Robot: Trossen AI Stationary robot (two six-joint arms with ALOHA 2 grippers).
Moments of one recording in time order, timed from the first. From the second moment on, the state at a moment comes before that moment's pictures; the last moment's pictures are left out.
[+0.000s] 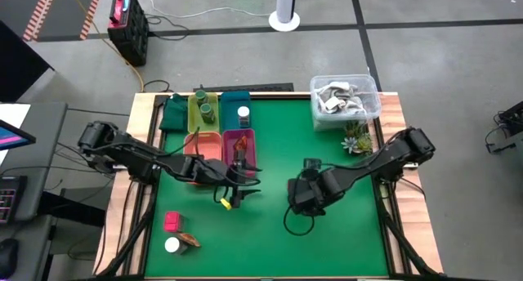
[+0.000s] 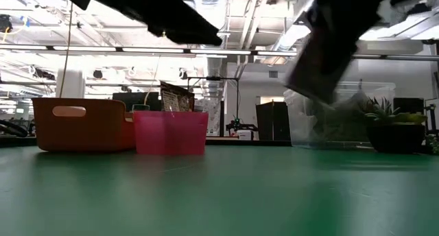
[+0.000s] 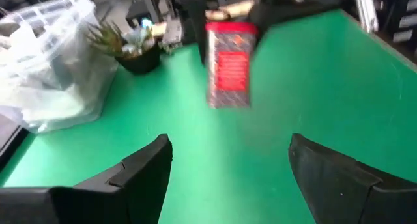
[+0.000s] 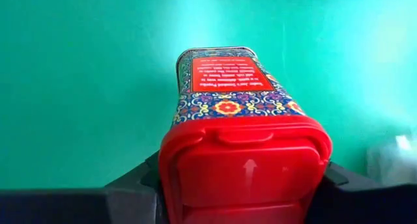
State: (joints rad) left arm -0.22 1.44 0.83 0.29 -0.26 0.14; right arm 0.41 1.71 1.39 -1.12 0.40 0.41
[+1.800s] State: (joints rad) left arm -0.29 1.65 0.95 0.62 -0.47 0.16; right arm 0.34 1.67 1.39 -0.65 0.39 0.18
